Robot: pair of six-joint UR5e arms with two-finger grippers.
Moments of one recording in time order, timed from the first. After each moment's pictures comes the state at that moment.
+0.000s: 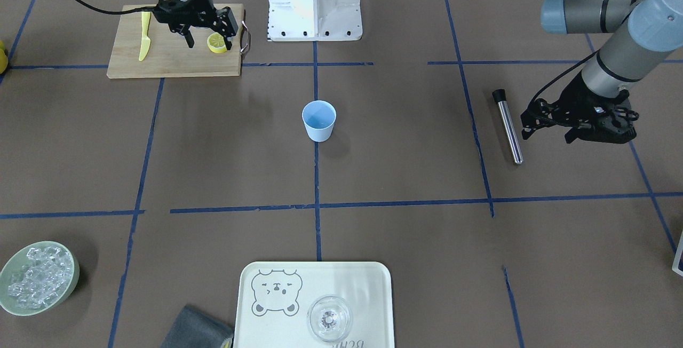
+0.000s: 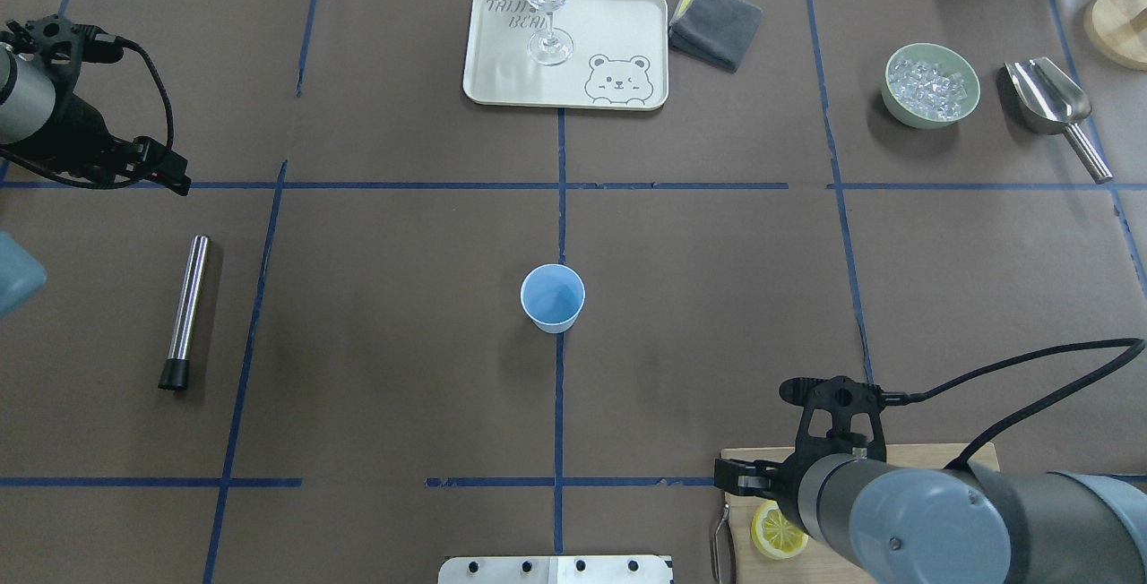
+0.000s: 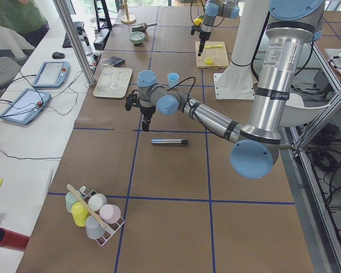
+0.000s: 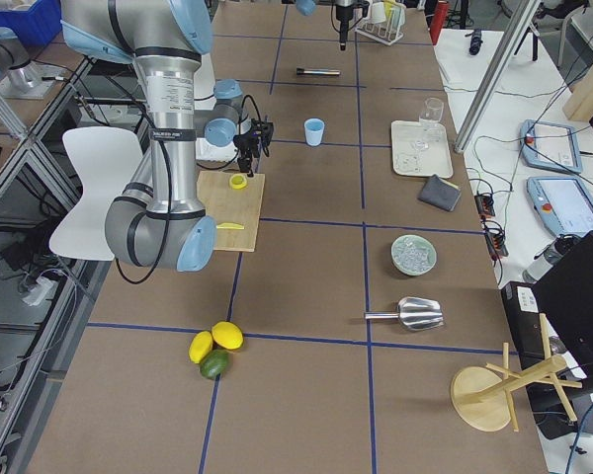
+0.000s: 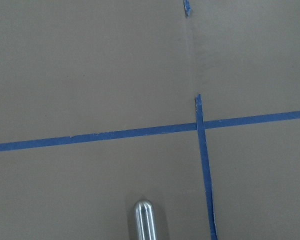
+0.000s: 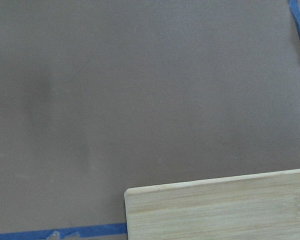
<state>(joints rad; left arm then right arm) -1.02 -1.75 -1.82 -1.76 -2.19 -0.69 0.08 -1.49 2.24 -1.55 1.46 1.62</state>
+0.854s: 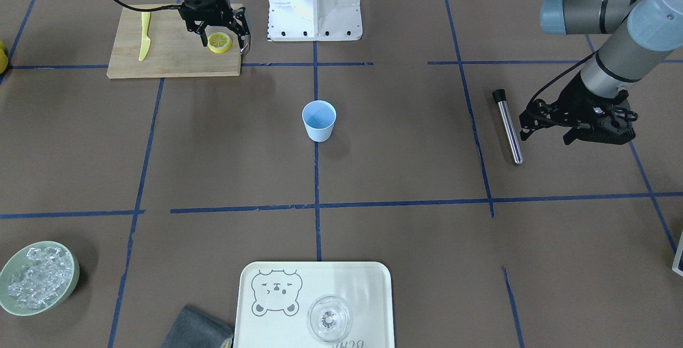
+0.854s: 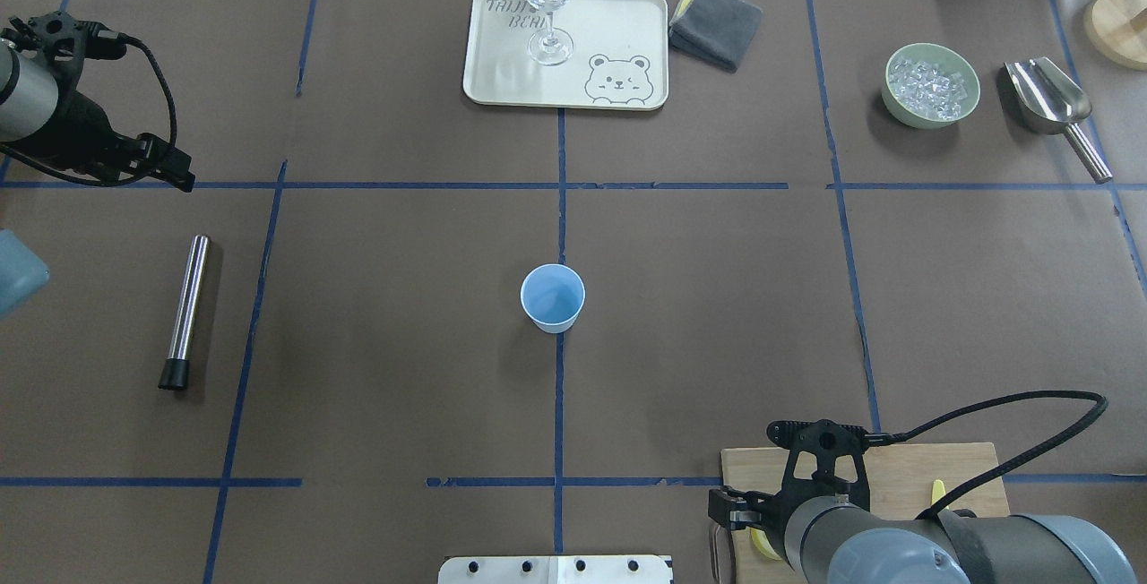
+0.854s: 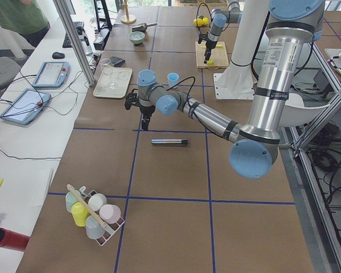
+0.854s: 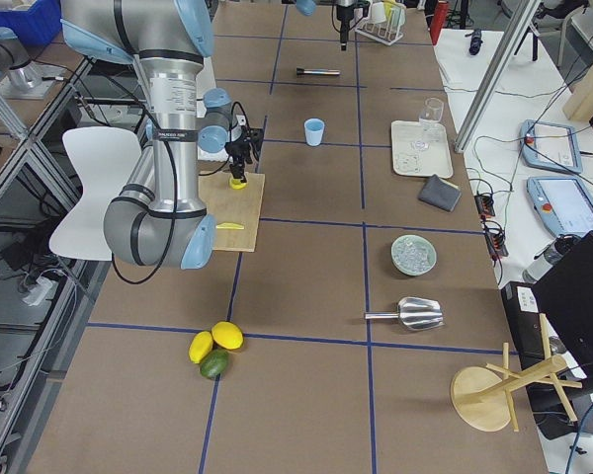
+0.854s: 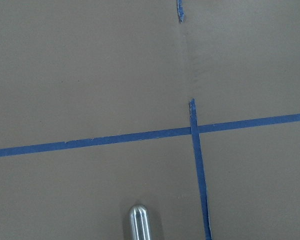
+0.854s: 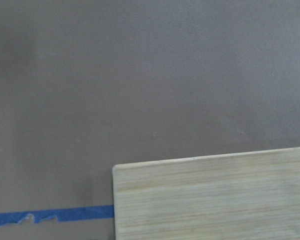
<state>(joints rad) -1.02 -1.76 -1.82 -1.77 -2.19 -0.69 0.01 -1.52 2.18 -1.50 1.37 1.66</state>
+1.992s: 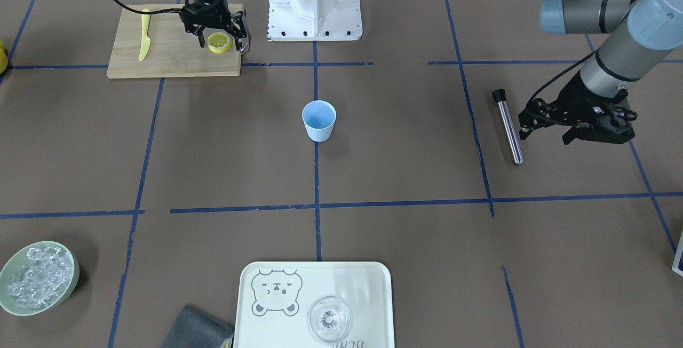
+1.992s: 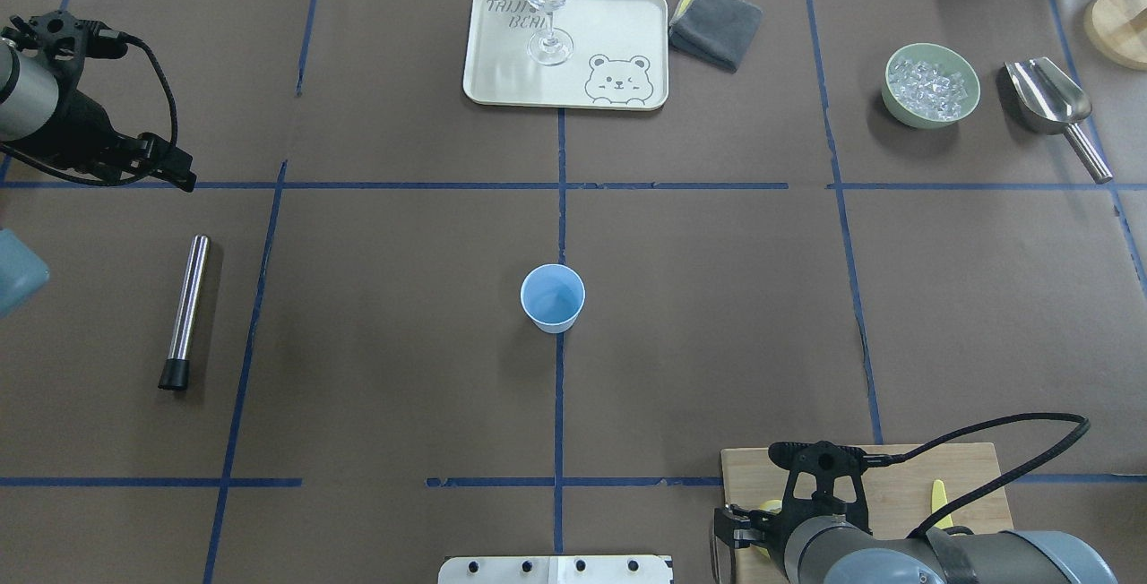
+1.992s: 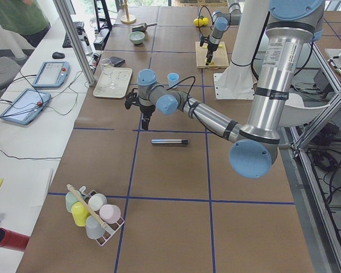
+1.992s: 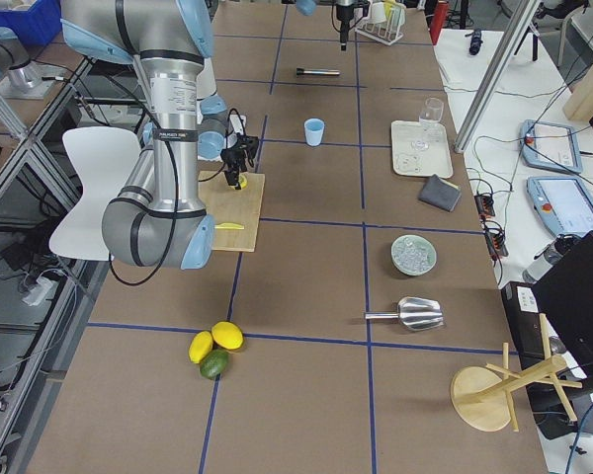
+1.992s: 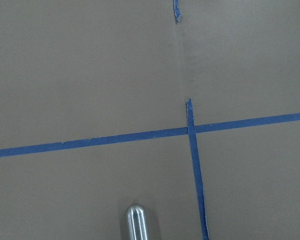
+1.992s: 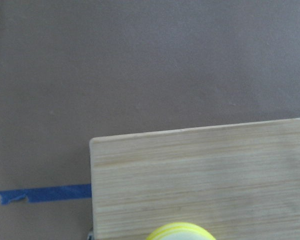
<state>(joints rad) -1.02 -1.76 -1.82 -1.77 -2.19 -0.69 -0.03 -1.52 2.15 -1.49 1.37 1.69</state>
